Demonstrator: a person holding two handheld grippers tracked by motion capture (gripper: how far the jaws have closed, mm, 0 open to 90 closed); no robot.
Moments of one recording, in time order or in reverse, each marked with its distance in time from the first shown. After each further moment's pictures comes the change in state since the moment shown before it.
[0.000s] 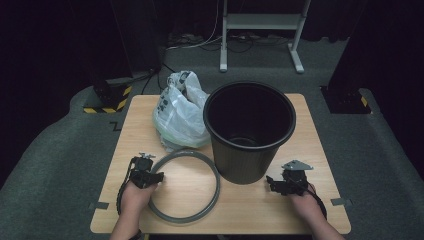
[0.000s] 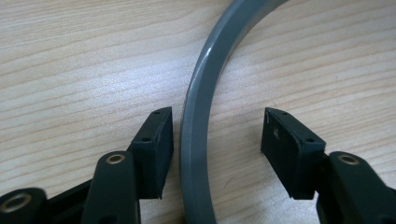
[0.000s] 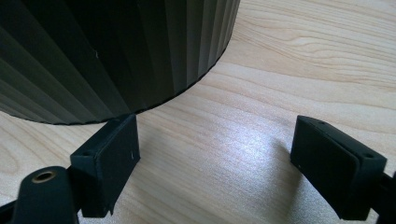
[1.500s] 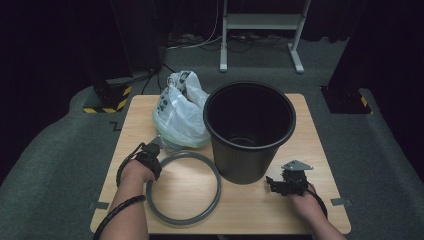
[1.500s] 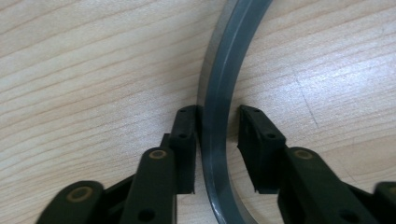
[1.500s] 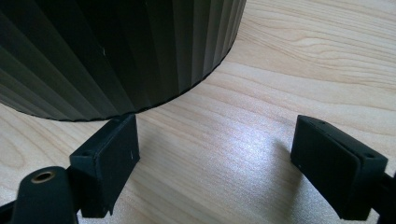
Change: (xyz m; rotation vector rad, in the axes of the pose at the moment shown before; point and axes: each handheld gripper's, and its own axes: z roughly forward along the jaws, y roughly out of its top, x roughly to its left) left arm 0.006 0.063 0.017 0.559 0.000 0.033; right arm 0.000 0.000 0.000 0.001 0.016 -0.012
